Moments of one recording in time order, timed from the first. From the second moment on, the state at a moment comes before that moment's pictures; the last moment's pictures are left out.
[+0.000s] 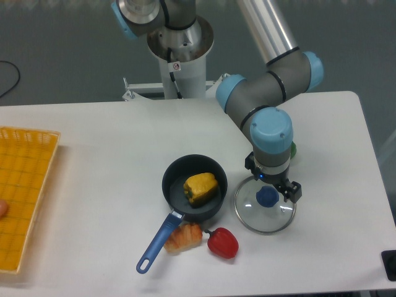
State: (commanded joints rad) arm 2.59 -2.09 -1.58 -0.99 1.74 1.30
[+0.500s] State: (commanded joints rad) arm 2.58 -2.12 -1.58 -0.99 1.73 1.29
